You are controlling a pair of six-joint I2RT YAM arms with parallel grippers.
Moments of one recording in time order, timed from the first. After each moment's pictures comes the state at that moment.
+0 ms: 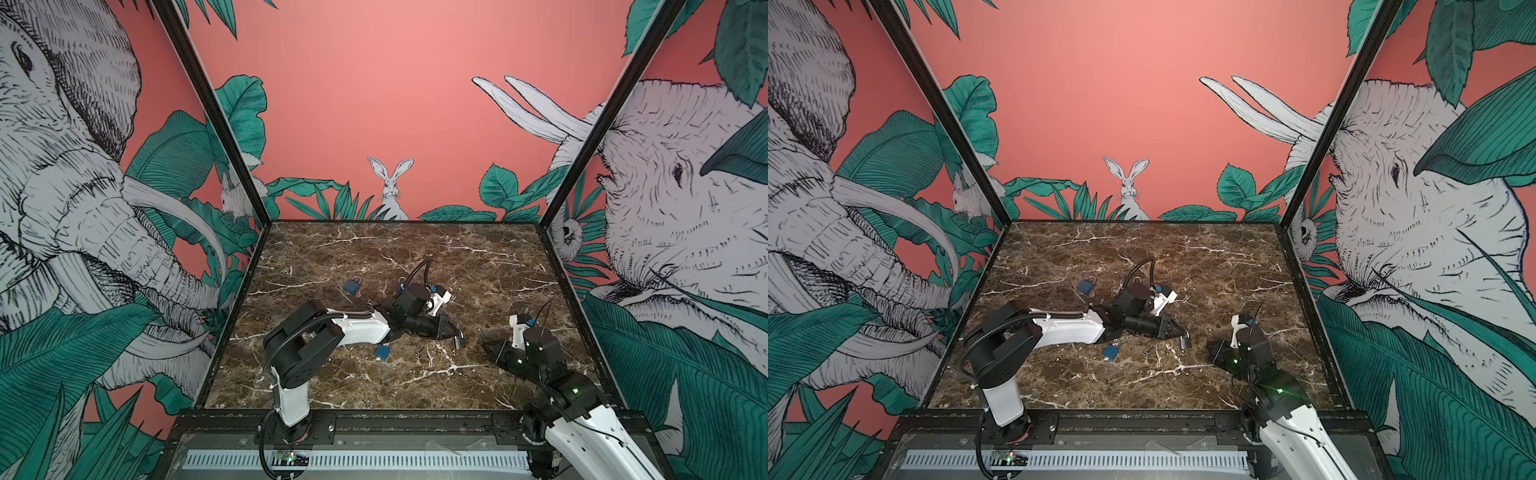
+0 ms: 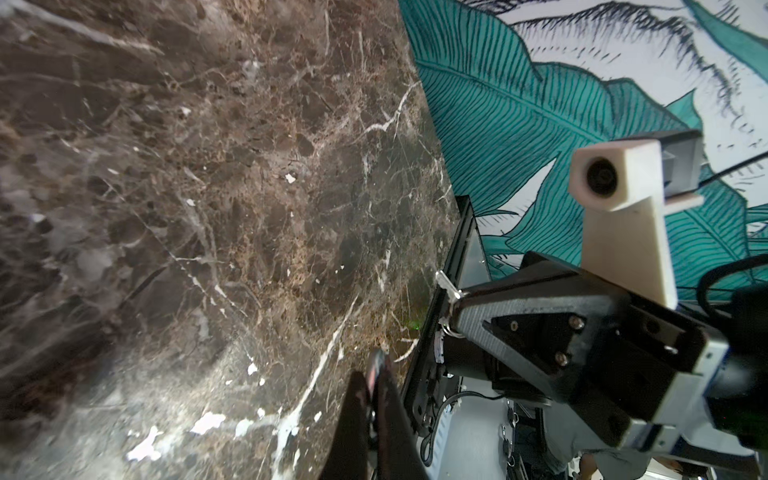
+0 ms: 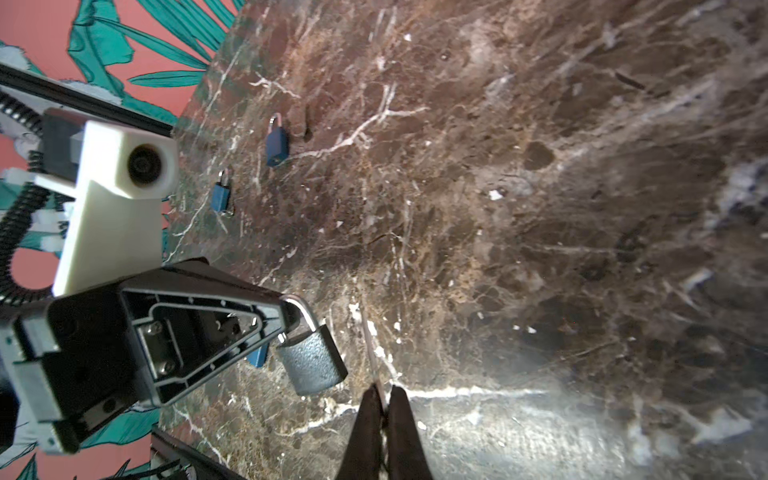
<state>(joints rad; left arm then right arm) -0.95 1.84 0.99 0.28 0.63 -0.80 0.38 0.42 0.35 -0.65 -0.19 0.82</state>
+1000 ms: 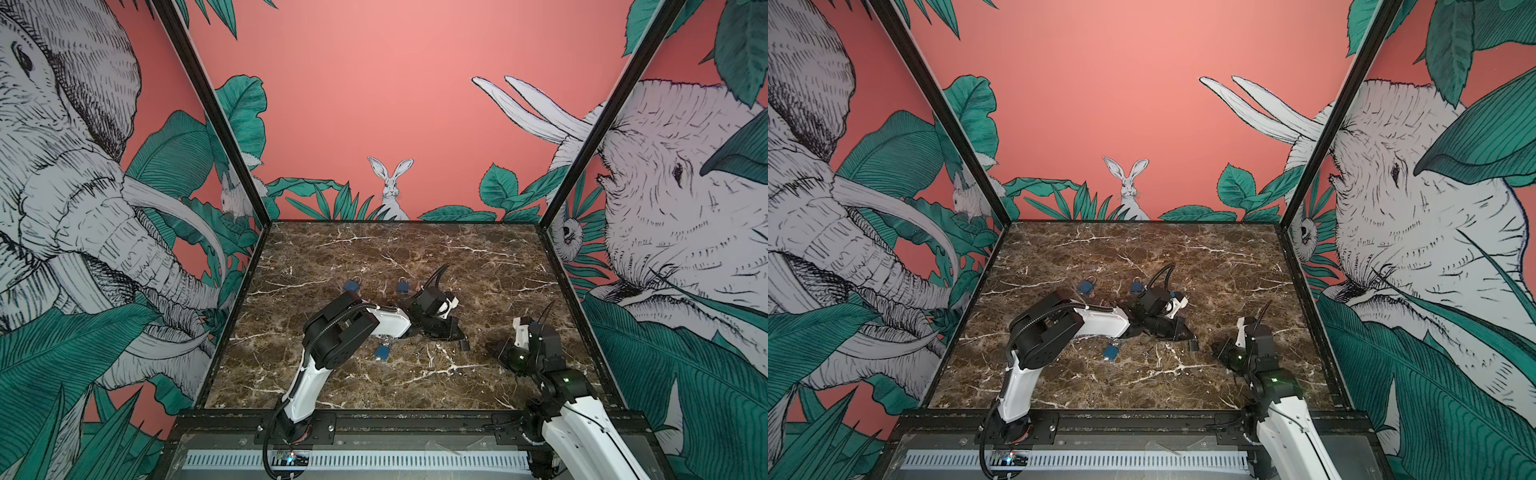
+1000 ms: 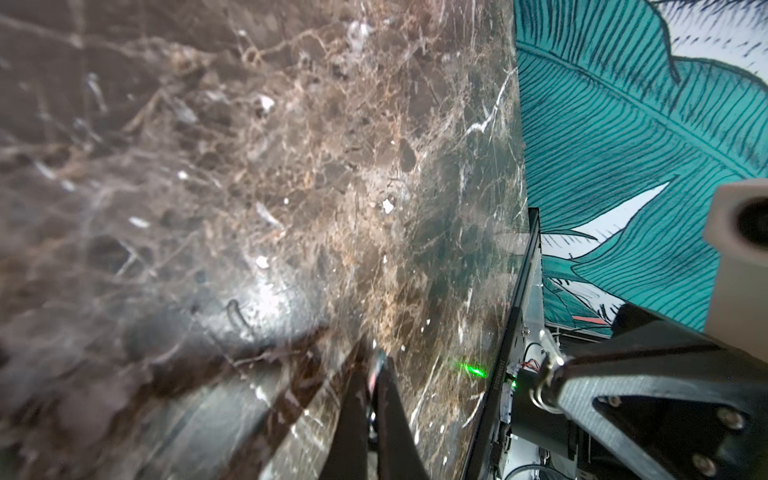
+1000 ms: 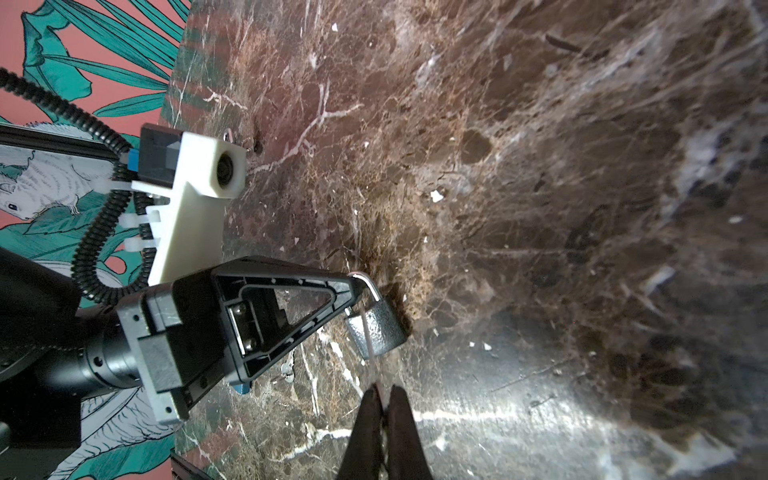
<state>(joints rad) -0.97 2.10 1.19 0.20 0.58 -0.81 0.15 0.52 0.28 -0.56 -0.38 0.76</state>
